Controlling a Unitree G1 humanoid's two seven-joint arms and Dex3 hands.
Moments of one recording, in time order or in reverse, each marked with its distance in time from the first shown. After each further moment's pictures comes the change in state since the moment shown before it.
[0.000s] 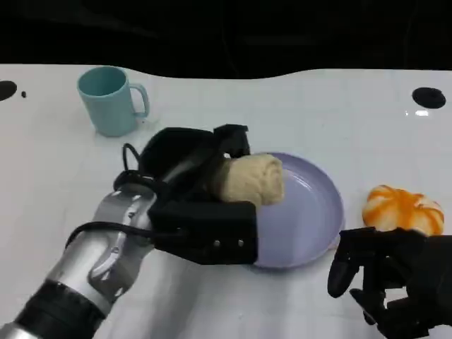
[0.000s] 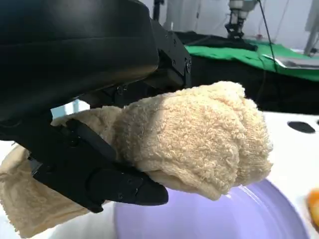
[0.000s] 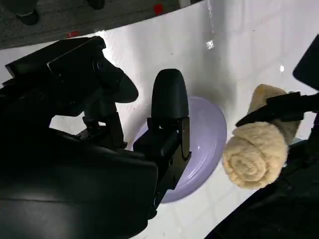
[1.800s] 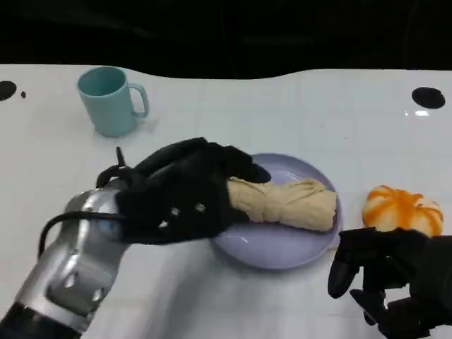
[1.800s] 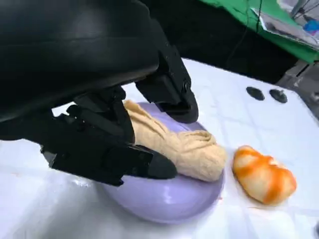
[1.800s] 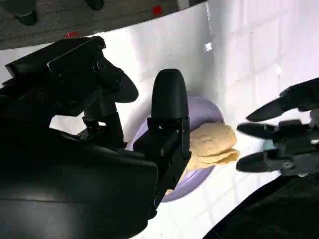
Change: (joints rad) left arm 0.135 0.030 0.179 -0.328 -0.386 0.180 -0.452; right arm 0.002 -0.006 -0.006 0.001 0.010 -0.010 0.006
